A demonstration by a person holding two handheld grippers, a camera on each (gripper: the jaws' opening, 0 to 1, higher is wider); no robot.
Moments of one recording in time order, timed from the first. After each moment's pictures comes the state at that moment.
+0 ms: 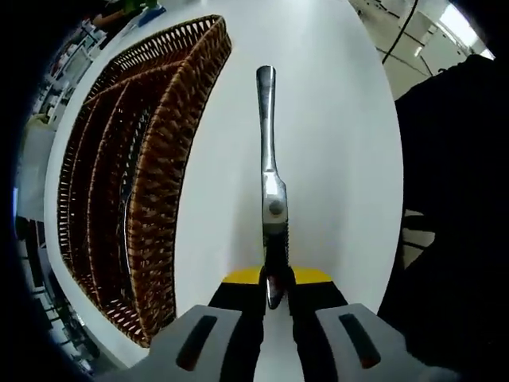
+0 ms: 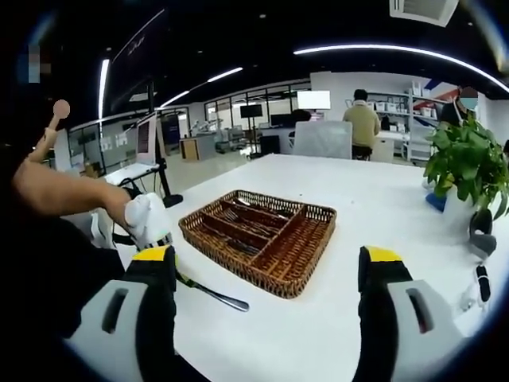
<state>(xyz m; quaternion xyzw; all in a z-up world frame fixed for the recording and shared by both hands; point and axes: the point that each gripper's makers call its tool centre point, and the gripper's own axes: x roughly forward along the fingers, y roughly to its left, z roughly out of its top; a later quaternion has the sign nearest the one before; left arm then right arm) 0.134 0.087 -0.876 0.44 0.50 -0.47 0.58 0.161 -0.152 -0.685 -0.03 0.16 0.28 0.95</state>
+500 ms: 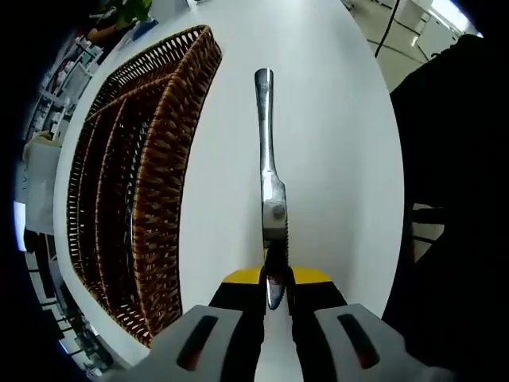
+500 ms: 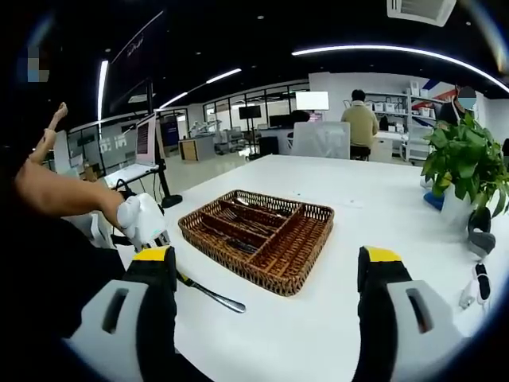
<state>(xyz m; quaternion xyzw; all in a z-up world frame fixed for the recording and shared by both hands) 0.133 0.088 -0.874 0.47 0.45 -0.48 0.58 0.156 -0.157 -0.686 -0.02 0.16 0.28 0.95</state>
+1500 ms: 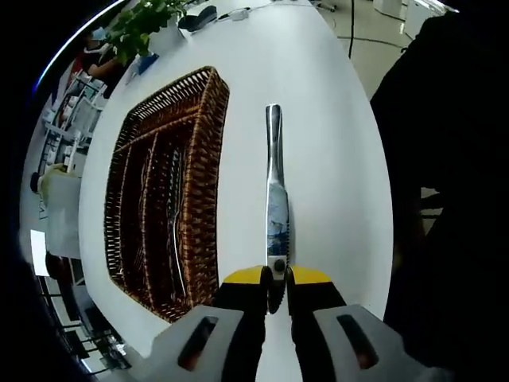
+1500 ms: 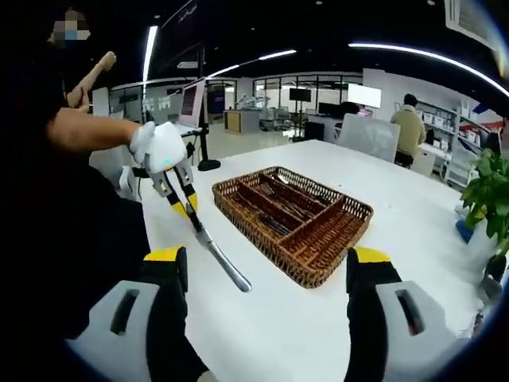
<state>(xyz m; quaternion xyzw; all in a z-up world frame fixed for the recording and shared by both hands) 0.140 0.096 -0.825 0.51 0.38 -0.50 0.59 0.134 -0.115 -0.722 -0.14 0.19 0.43 0.87</state>
